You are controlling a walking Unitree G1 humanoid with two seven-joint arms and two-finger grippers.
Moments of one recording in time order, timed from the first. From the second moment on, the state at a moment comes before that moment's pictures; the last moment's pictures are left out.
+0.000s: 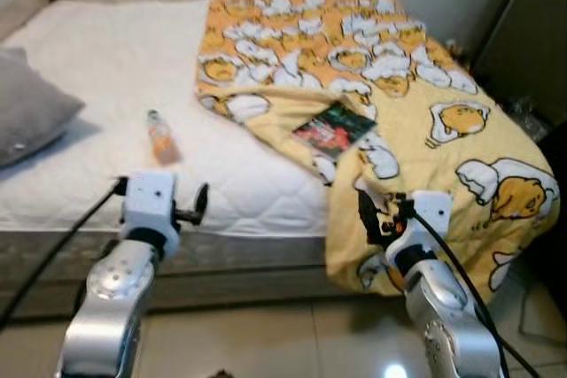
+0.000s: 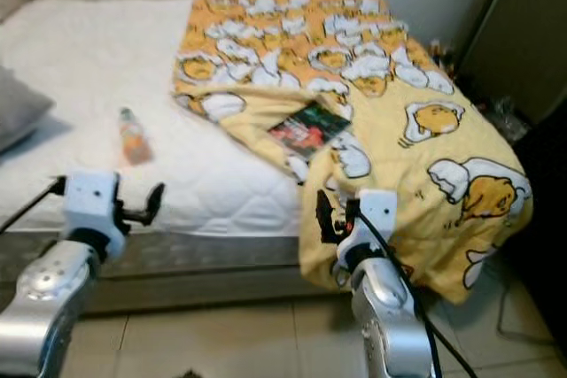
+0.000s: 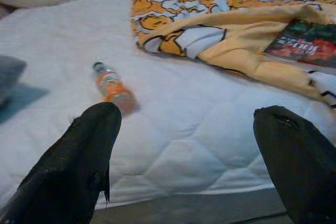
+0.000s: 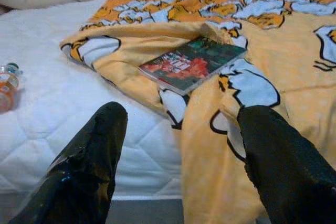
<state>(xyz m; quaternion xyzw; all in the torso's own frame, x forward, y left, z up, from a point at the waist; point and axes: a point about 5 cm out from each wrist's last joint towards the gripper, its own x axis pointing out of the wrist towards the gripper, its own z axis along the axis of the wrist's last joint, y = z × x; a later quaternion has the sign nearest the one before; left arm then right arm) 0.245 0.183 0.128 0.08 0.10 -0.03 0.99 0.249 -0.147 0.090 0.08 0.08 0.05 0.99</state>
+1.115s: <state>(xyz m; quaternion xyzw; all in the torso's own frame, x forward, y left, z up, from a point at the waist) 0.242 0.171 0.127 0.07 0.10 -0.05 0.99 0.246 -0.155 0.086 0.06 0.09 0.05 0.99</state>
